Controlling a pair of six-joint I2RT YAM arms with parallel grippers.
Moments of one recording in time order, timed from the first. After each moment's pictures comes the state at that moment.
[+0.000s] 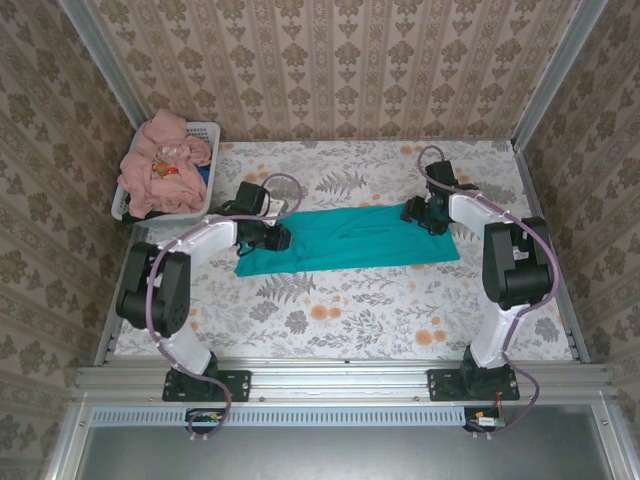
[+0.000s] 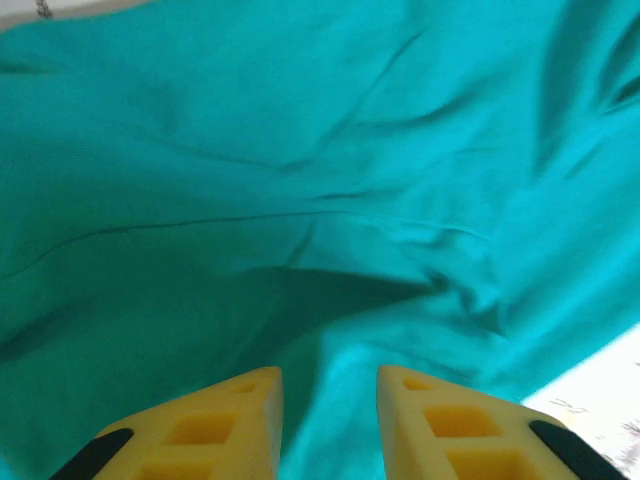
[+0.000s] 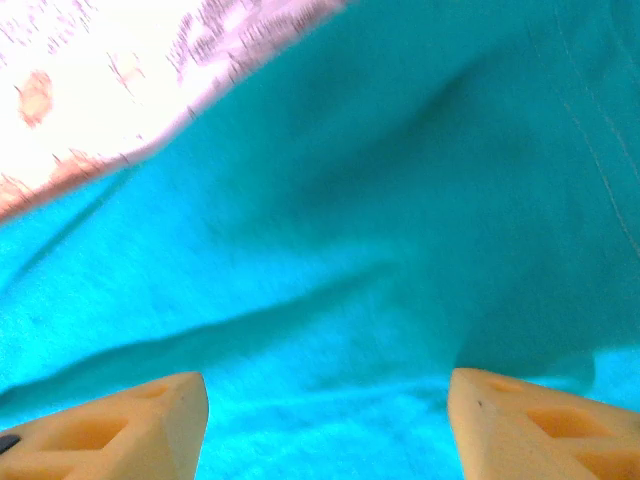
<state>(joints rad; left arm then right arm) -0.38 1.71 1.06 -0.45 0.29 -0.07 0.09 1.87 1.28 -0.53 -0.09 0.49</state>
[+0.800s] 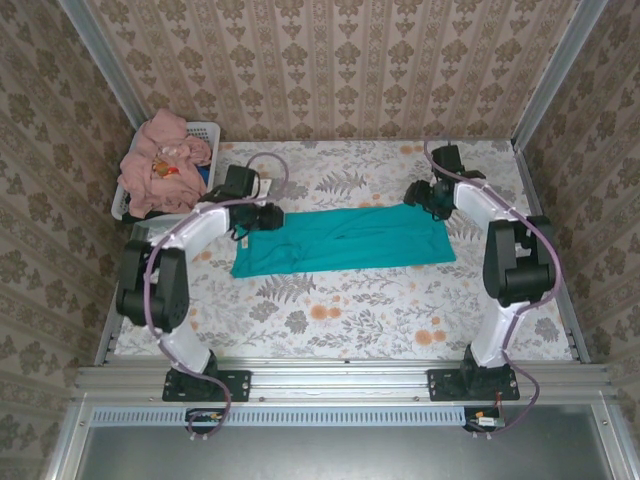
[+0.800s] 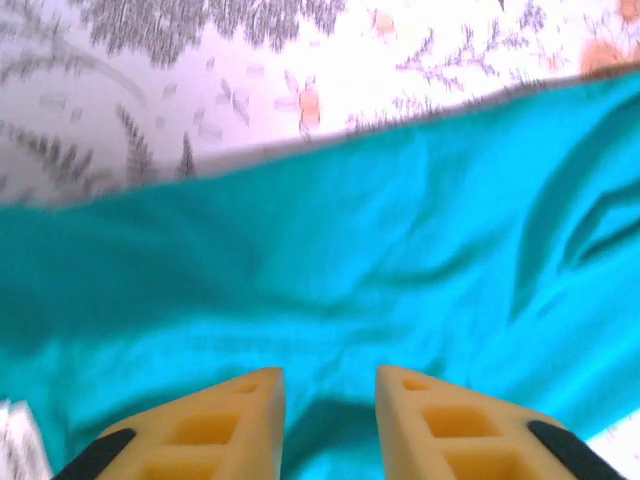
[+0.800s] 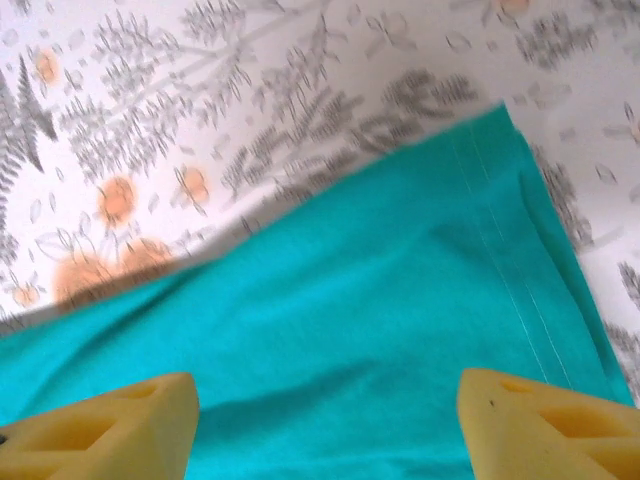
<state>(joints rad) -0.31 1.75 1.21 -0.45 0.28 -0.17 0.06 1.91 1.42 -0.58 -0.08 0.47</state>
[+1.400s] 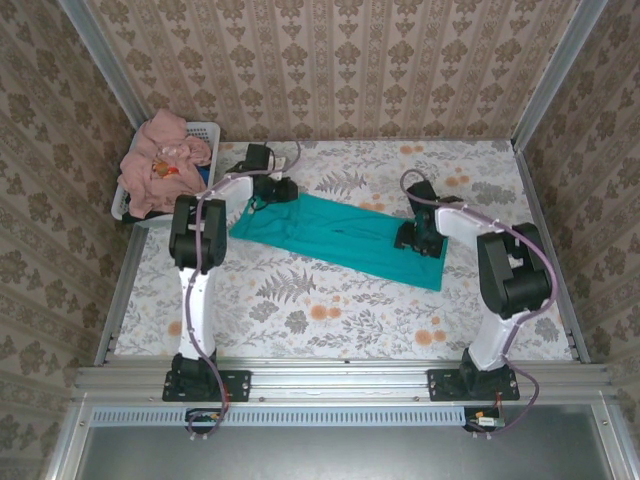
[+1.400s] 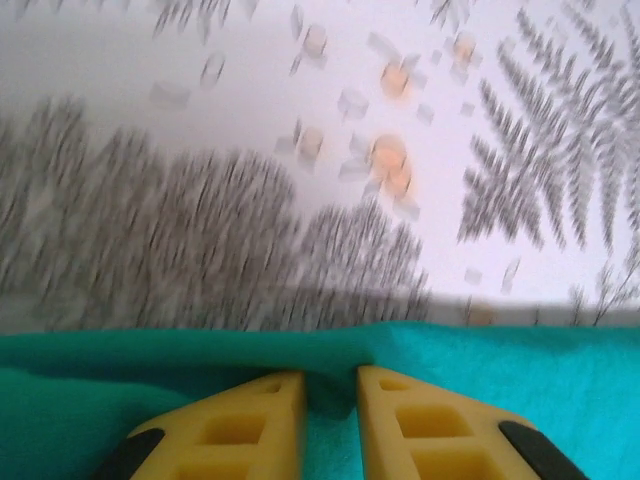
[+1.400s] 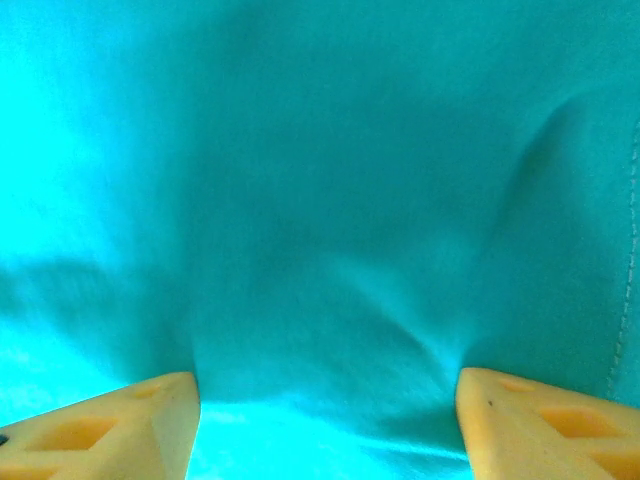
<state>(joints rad) -0.27 2.36 1.81 -0.42 0.44 -0.20 0.24 1.77 1.11 -0.69 0.03 0.54</state>
